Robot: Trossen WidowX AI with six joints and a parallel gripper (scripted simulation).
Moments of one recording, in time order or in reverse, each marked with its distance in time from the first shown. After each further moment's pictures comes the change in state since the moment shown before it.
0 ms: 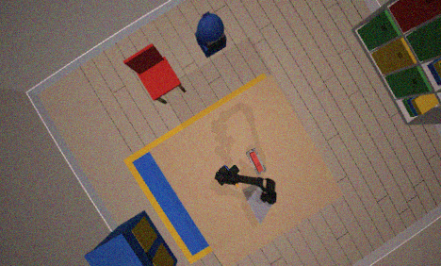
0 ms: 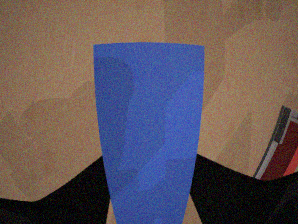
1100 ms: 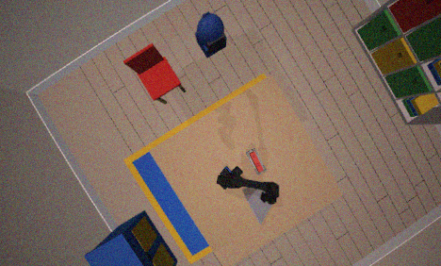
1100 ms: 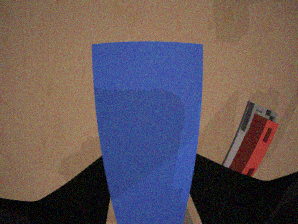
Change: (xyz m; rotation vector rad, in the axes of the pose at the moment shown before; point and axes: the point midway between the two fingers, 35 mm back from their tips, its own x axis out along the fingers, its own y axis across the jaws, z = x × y) arm -0.078 -0.014 -0.005 -0.066 -0.005 0.010
